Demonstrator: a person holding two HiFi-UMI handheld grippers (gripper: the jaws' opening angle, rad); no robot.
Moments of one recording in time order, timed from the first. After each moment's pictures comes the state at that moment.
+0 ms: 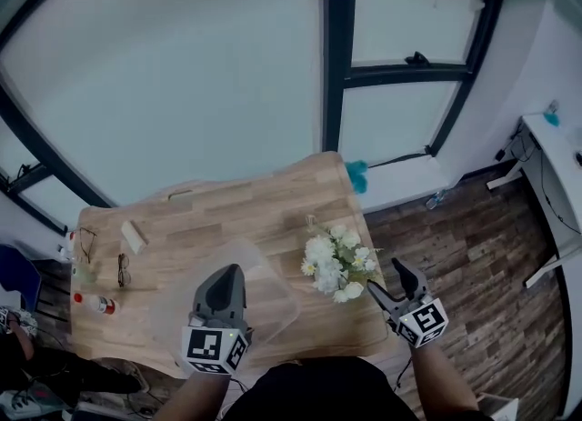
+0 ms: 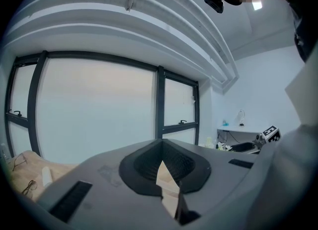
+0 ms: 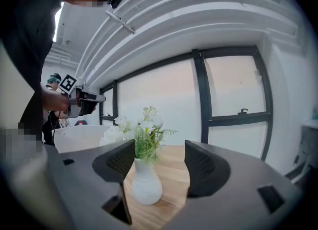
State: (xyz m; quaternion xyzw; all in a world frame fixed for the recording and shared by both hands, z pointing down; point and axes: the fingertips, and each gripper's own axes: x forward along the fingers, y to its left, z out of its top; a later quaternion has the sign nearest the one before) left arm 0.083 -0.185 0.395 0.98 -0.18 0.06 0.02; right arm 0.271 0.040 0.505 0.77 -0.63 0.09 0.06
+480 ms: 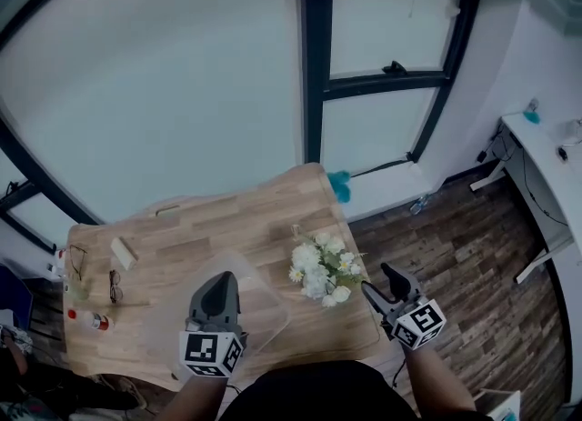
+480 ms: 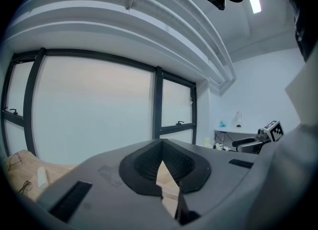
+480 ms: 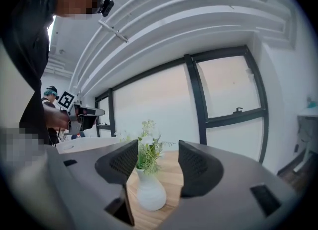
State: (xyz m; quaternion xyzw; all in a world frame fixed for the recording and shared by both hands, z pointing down) left arm 0.091 -0.182 0.396 0.99 -0.16 0.05 0.02; right arm 0.272 0.052 0.475 0.79 -0.61 0.09 0.00
